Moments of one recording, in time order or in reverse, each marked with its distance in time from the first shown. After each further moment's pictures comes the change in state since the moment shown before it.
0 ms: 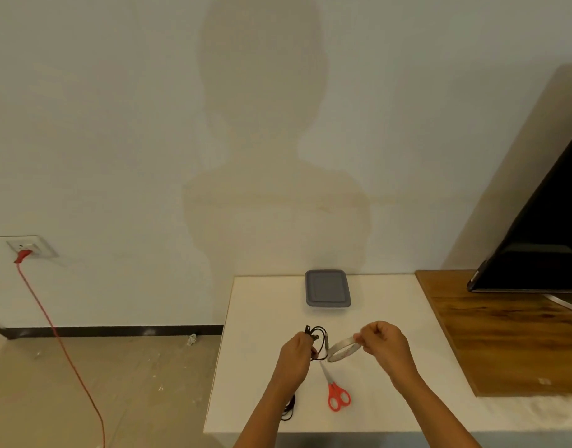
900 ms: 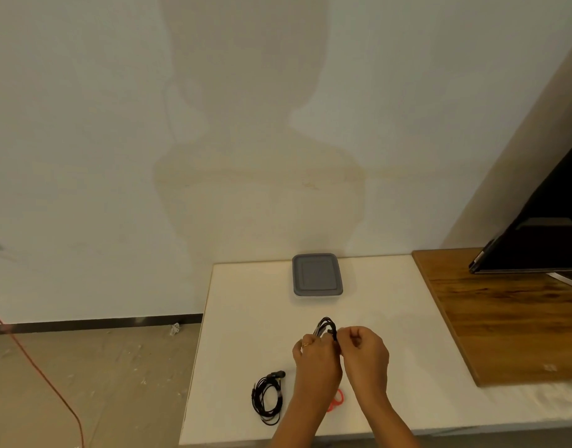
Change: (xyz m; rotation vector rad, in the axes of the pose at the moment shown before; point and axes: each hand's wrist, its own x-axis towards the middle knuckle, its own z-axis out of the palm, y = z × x) left_hand 0.055 -0.039 0.079 0.828 0.134 0.387; right_hand 0.011 0.029 0.055 0.006 0.251 0.002
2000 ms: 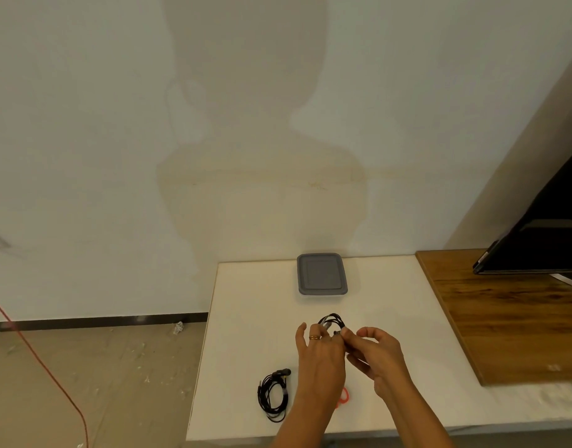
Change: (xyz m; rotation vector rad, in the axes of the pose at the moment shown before) left_hand -0.008 -0.003 -0.012 0.195 0.154 0.158; right_hand 0.012 -0.002 -0.021 0.366 -0.176 0.389
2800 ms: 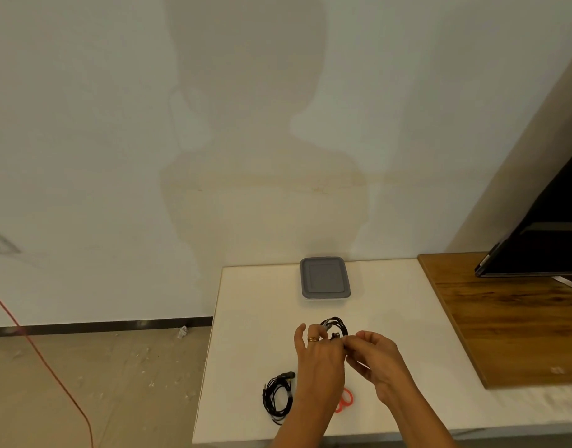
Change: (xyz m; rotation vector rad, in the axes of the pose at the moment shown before) left_hand -0.004 -0.005 -0.017 0.027 0.048 0.039; right_hand -0.012 -0.006 0.002 -0.026 -0.099 0.025
